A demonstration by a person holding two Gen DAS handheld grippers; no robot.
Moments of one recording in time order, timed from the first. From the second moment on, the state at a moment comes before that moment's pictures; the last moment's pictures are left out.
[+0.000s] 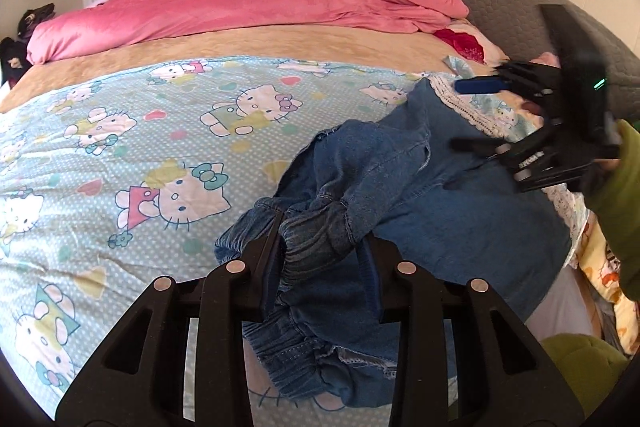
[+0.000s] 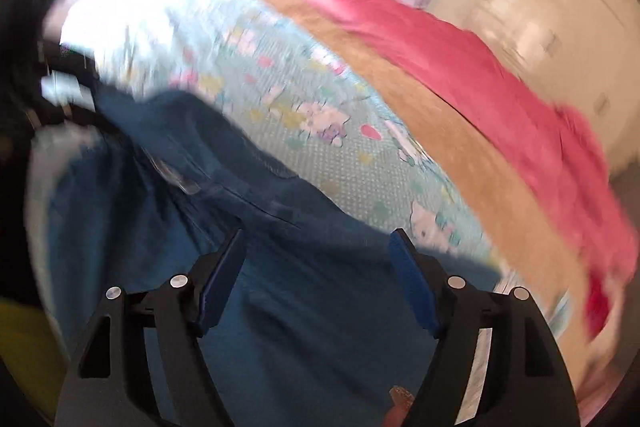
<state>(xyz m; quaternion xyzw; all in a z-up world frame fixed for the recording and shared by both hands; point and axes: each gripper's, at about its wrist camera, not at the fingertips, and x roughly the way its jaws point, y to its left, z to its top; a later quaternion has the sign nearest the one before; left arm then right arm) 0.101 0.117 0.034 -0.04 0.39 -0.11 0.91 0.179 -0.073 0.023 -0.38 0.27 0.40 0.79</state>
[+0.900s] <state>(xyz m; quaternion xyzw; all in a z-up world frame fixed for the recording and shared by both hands) 0.066 0.107 0.006 0.02 0.44 -0.12 0.89 0.045 -0.135 -0.015 -0.23 0.42 0.51 0.72</state>
